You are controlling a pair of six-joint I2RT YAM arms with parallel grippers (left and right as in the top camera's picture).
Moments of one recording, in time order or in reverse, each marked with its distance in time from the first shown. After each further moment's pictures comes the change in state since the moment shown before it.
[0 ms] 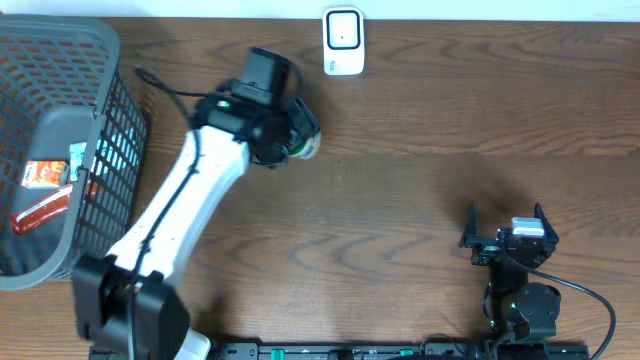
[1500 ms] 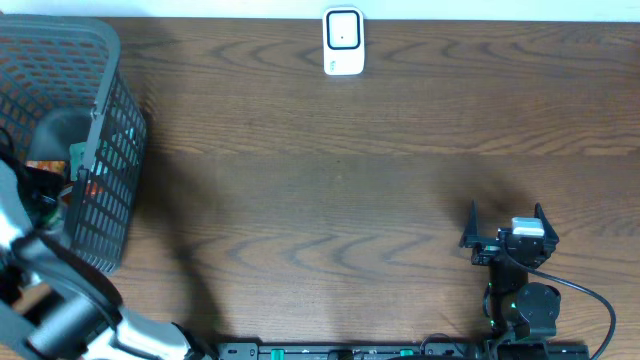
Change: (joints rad) left arm 1.124 0.083 -0.005 -0.163 -0.322 0.374; right arm 0.000 0.000 0.000 0.000 0.003 0.000
